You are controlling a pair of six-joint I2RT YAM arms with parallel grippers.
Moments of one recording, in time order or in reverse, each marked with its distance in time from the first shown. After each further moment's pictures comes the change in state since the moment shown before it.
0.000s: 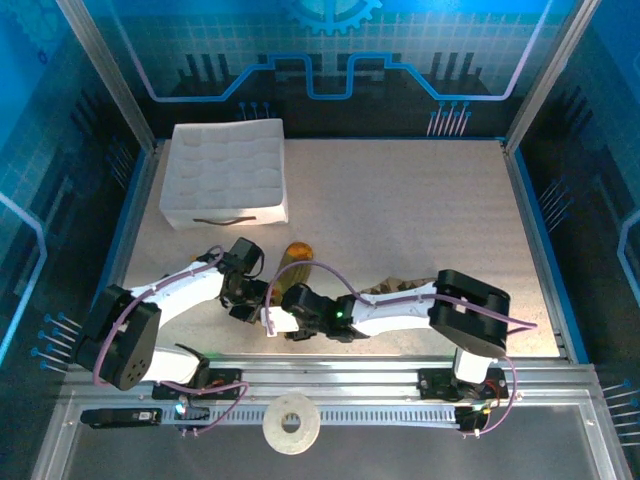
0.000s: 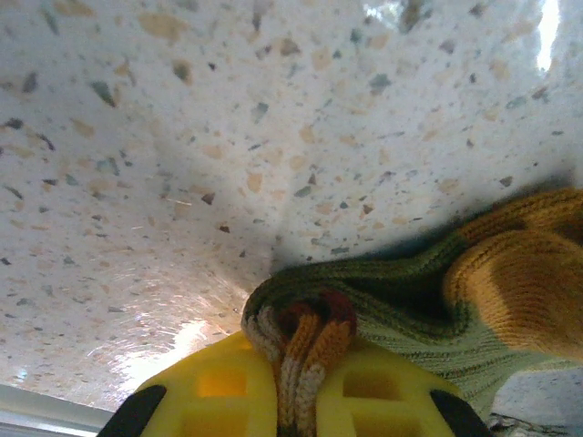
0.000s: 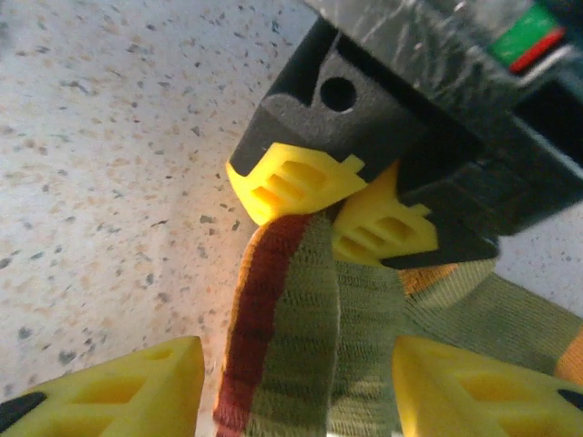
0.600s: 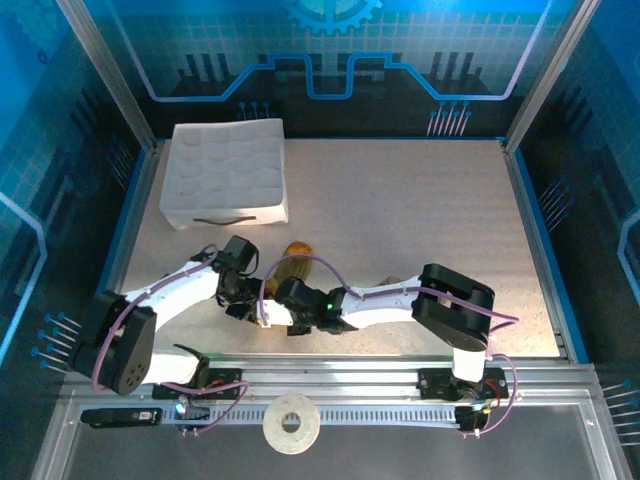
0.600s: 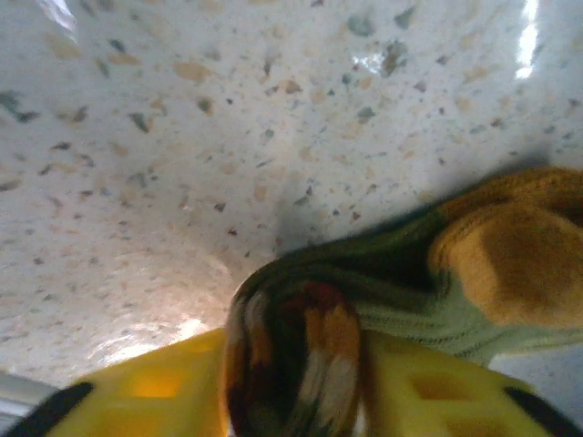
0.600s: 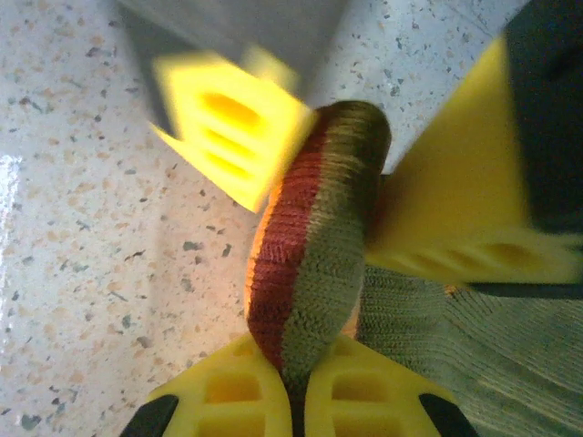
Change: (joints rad) left arm 0.053 -0.060 0.001 -0.036 0.005 0.025; right arm -0.056 0.078 0.083 -0.066 -0.109 0.100
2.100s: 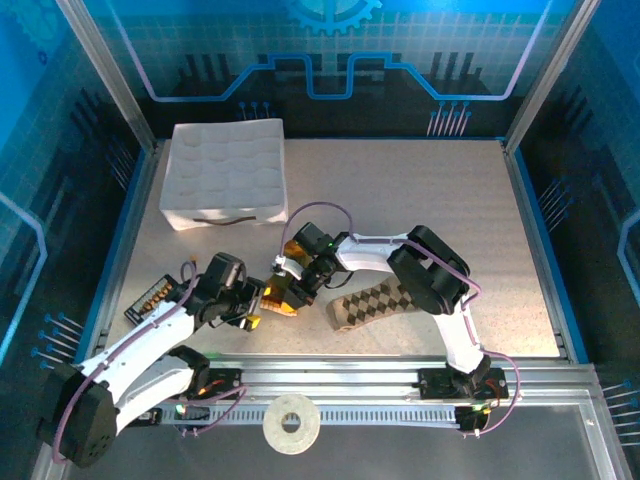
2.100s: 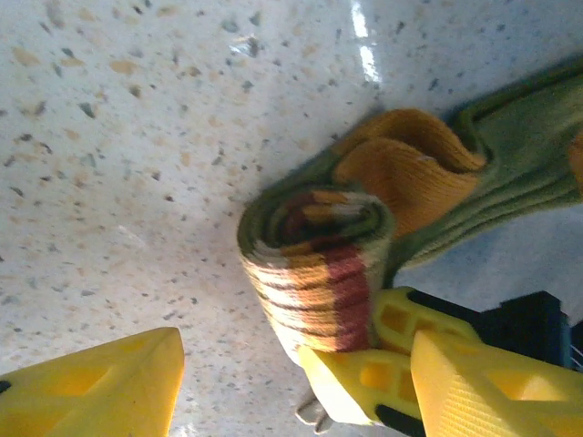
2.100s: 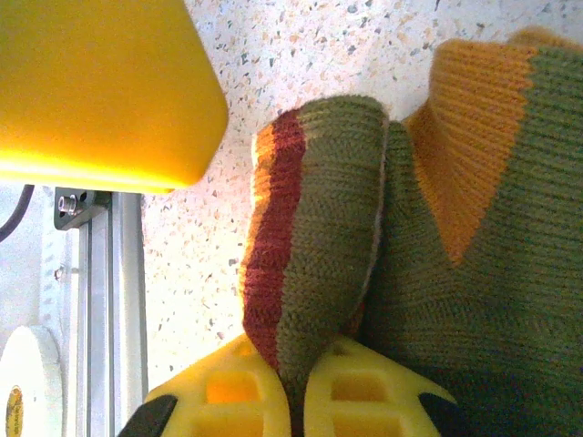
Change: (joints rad) left arm -0.076 -0.383 -0.175 0.146 -0.117 -0.076; right arm -0.340 0.253 0.301 -0.363 -0.865 0.334
